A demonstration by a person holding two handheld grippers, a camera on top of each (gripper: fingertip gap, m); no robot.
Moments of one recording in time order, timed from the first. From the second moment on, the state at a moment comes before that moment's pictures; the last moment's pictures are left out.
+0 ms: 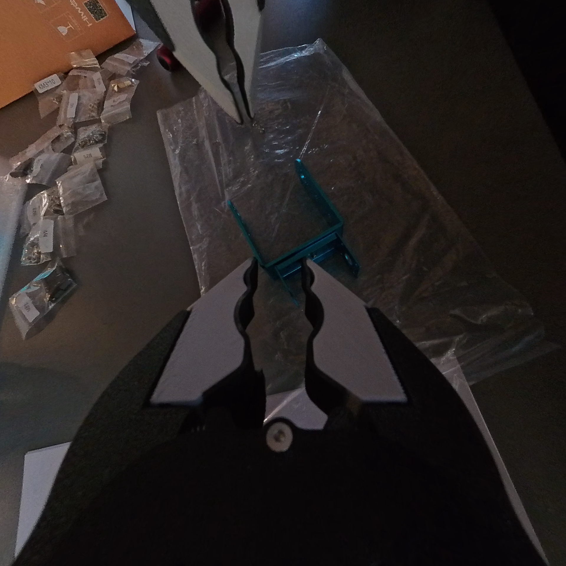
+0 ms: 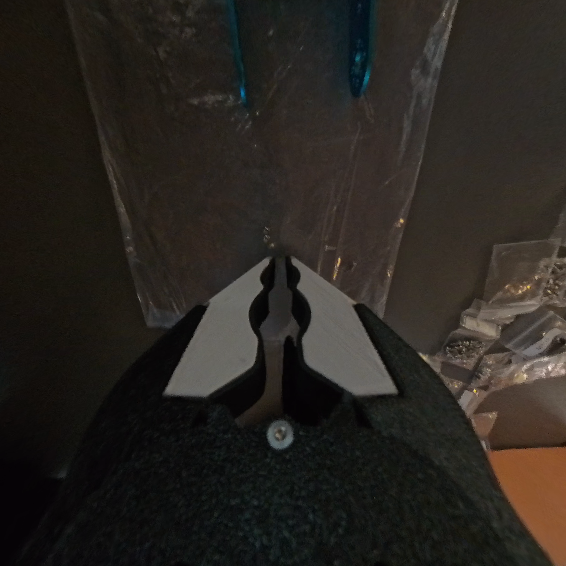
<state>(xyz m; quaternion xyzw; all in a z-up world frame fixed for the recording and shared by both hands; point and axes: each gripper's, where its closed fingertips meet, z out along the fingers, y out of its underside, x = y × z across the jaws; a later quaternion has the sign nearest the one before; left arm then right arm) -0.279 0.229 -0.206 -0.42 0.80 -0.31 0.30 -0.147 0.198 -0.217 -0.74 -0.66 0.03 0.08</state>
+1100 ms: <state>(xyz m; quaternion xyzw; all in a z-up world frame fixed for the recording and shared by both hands) -0.279 0.229 -0.206 -0.42 0.80 -0.31 0.30 -0.156 0.196 -0.214 -0.72 -0.68 0.03 0.10</state>
